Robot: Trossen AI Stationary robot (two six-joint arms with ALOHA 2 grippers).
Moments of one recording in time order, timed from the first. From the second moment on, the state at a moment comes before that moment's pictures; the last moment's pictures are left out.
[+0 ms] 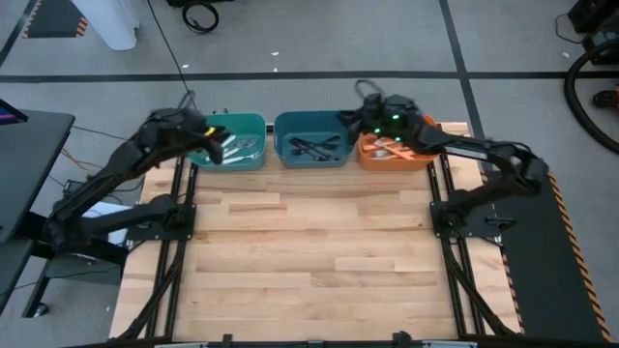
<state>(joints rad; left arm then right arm) 0.71 0.76 0.89 -0.56 -0.01 -0.13 -0.58 1.33 0.90 0.27 -0.10 0.32</state>
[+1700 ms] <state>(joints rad) 0.74 0.01 0.12 -0.26 0.00 -0.22 -0.60 0.29 0.04 0.35 -0.21 0.47</state>
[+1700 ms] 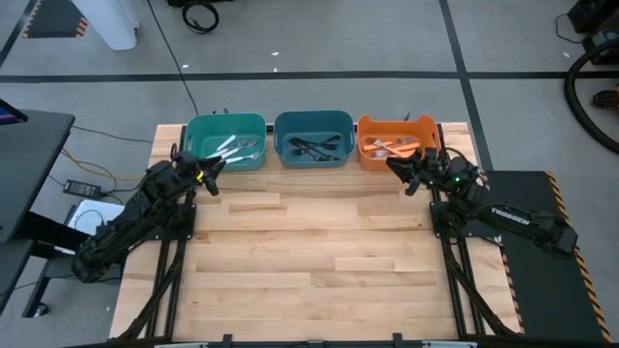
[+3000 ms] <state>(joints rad) 0.74 0.18 0.09 -0.21 0.00 -0.40 -0.60 0.30 0.01 0.22 -0.10 0.29</state>
